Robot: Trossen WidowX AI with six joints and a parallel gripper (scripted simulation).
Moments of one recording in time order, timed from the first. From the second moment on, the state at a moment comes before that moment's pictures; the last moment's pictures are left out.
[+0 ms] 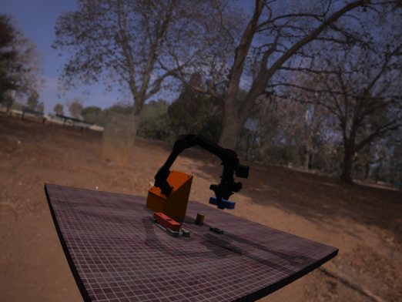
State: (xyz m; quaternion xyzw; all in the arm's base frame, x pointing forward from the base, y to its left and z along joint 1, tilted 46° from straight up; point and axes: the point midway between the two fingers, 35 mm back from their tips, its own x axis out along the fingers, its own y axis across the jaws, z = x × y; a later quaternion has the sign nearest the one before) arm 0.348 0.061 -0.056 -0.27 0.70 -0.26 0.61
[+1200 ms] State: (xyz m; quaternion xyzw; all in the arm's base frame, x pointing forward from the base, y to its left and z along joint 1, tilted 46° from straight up) arm 0.337 -0.033 0.018 -0.42 0.74 -0.05 0.52
